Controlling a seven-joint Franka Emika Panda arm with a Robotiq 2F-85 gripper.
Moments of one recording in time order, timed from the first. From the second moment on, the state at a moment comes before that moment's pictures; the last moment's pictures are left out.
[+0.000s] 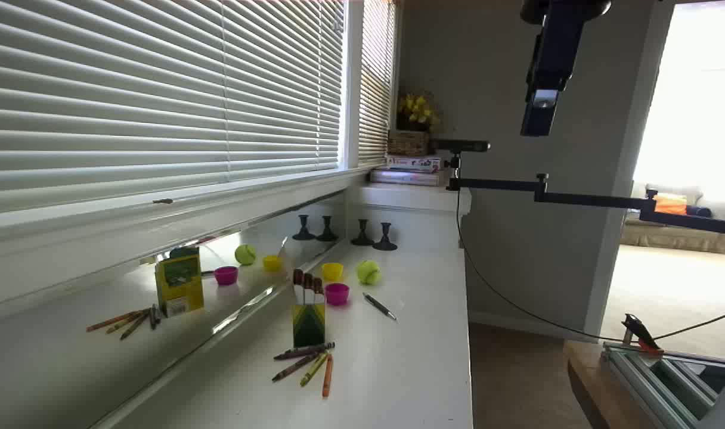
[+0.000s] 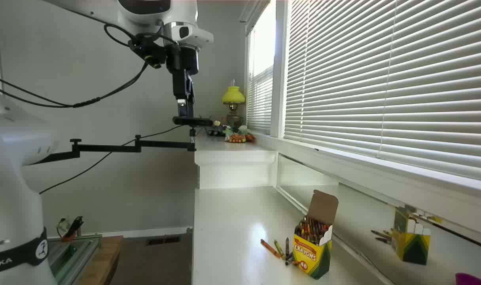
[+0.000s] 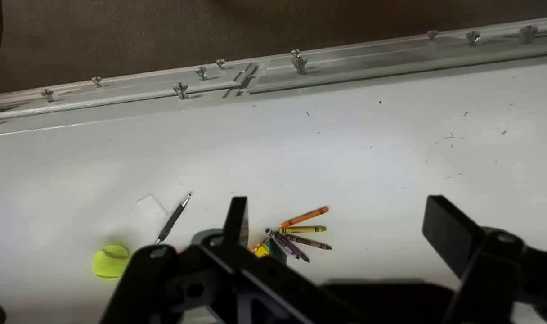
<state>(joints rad) -0.01 -0.72 0.17 -2.40 0.03 1.77 0.32</state>
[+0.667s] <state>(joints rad) -0.03 -0.71 0.16 -2.42 0.03 1.80 0.33</state>
